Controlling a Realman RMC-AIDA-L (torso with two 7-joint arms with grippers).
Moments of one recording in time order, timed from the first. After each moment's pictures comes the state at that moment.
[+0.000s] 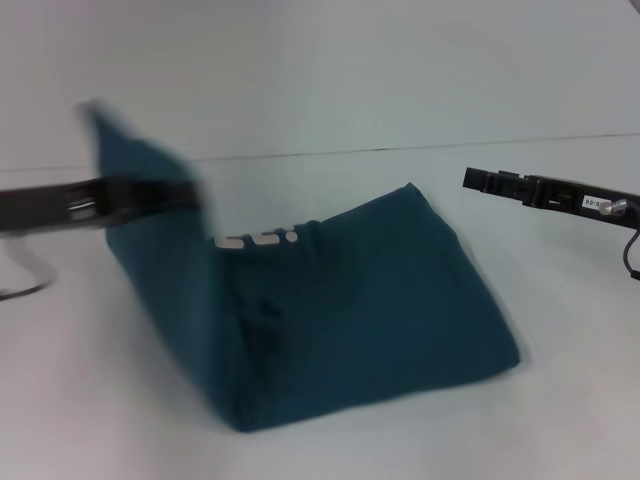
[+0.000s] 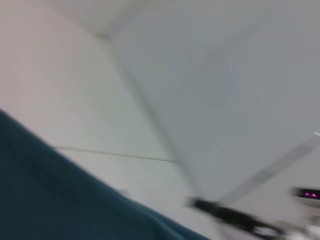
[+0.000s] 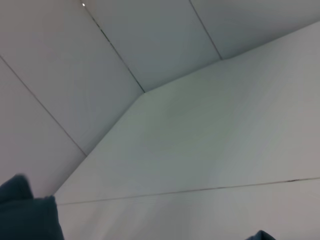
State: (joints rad) left arm -0.67 -2.09 0.52 0.94 2.07 1.71 -2.29; right arm 0.60 2.05 -0.50 -0.63 -2.00 -1.25 1.85
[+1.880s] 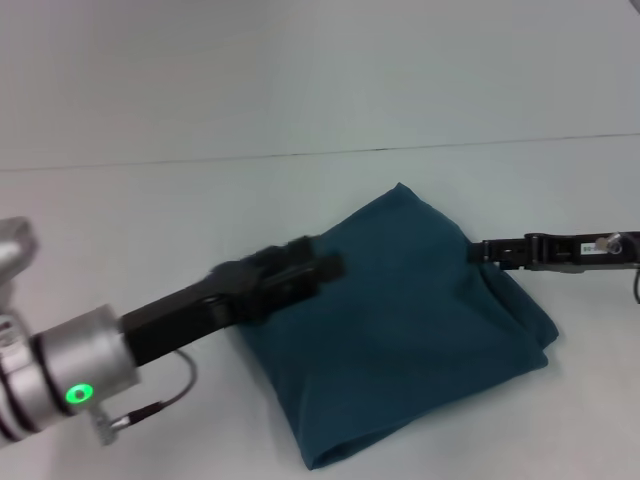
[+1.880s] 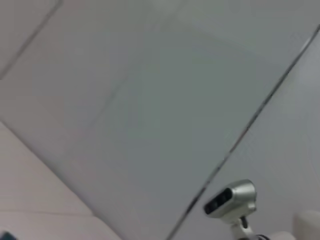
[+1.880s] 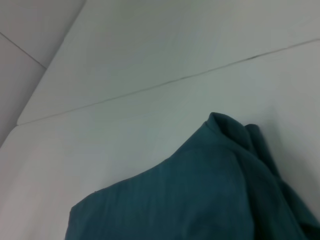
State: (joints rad) left arm -0.57 -2.16 0.90 0.37 1.48 1.52 -1.50; right arm 0.64 1.95 -0.67 -0.57 -2.19 -1.26 2.20
